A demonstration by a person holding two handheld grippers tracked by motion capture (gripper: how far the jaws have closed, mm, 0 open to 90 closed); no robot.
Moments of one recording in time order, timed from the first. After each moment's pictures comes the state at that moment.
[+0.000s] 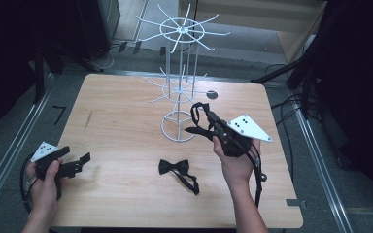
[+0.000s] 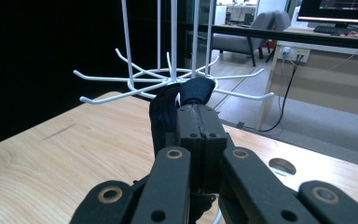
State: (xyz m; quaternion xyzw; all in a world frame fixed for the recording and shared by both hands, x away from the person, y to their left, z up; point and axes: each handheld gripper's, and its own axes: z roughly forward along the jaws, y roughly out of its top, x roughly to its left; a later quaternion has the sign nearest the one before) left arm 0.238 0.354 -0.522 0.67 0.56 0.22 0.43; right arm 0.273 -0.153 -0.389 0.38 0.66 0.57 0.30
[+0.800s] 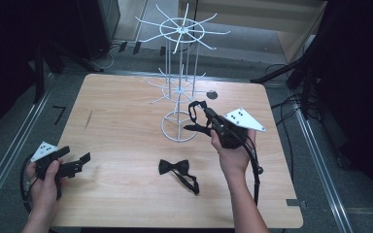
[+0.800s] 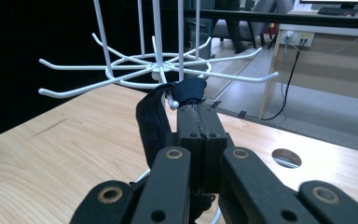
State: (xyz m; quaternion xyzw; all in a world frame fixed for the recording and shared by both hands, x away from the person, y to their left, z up) left arm 0.238 0.354 -0.523 0.67 0.56 0.22 0.43; right arm 0.300 -0.150 -0.403 0.40 0.67 0.56 0.28
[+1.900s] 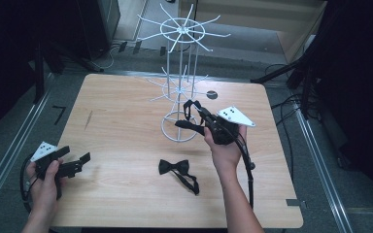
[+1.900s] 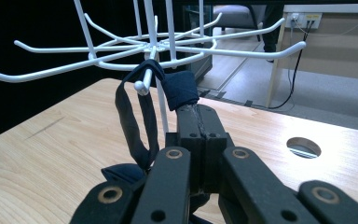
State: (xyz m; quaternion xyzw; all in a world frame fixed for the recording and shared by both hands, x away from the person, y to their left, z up) left arm 0.239 0.355 -0.523 0.67 0.56 0.22 0.44; right arm 0.321 -0.136 -0.423 0.42 0.67 0.56 0.26
